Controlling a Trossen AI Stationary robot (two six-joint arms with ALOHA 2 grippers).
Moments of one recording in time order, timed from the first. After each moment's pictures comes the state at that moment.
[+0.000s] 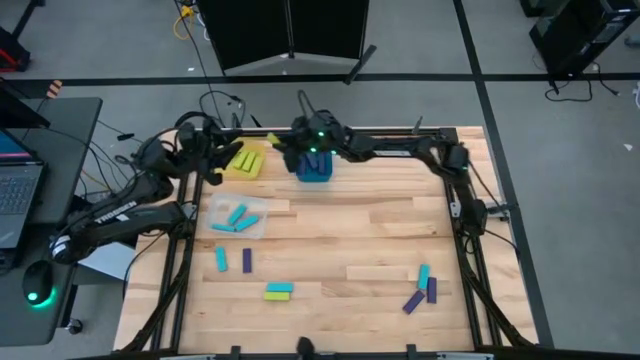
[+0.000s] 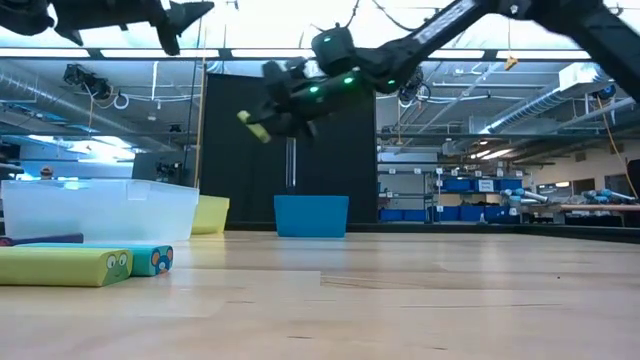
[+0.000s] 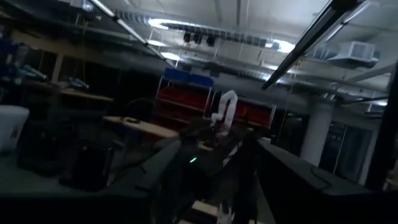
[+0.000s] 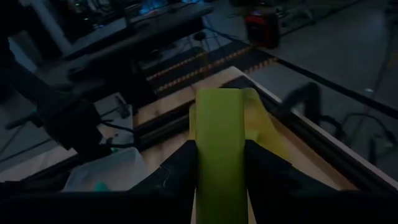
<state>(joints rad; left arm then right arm) 0.63 0.59 0.49 0.50 0.34 -0.41 -0.38 2.12 1.60 0.26 -0.16 0.30</state>
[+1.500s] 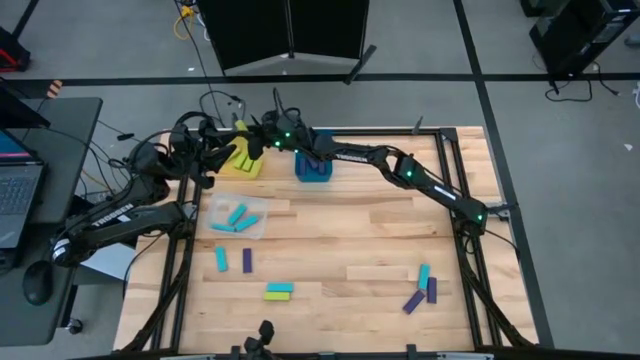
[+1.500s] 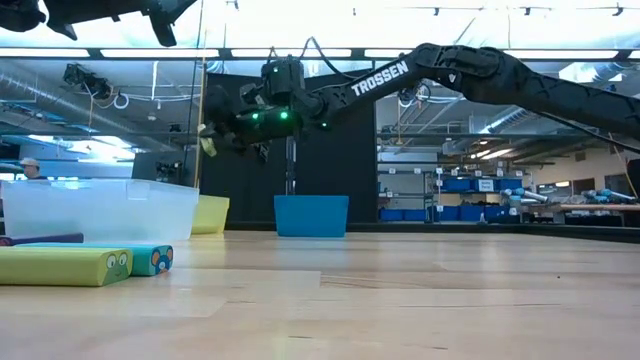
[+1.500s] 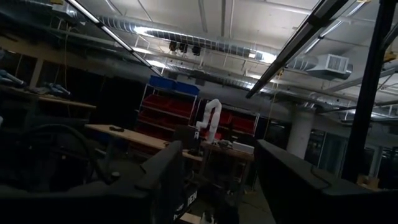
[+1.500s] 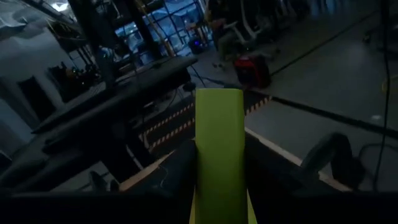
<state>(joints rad) 0.63 0.54 0.49 0.51 0.38 -0.46 -0.37 2.67 2.35 0.26 -0.04 0.44</state>
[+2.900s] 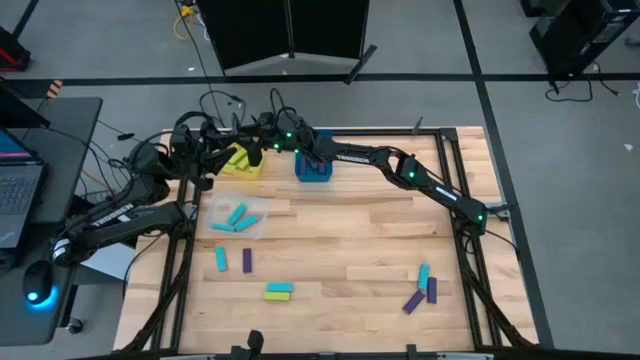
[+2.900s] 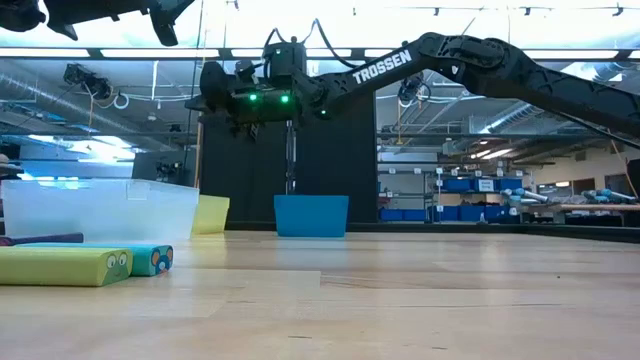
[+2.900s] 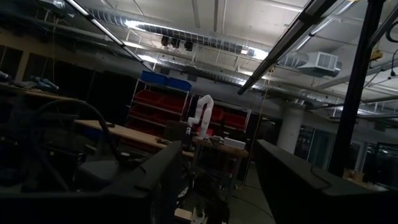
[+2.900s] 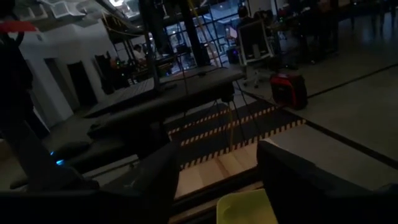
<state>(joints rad) 0.63 0.54 0.49 0.50 0.42 -0.47 -0.35 2.63 2.35 0.31 -0.17 0.32</state>
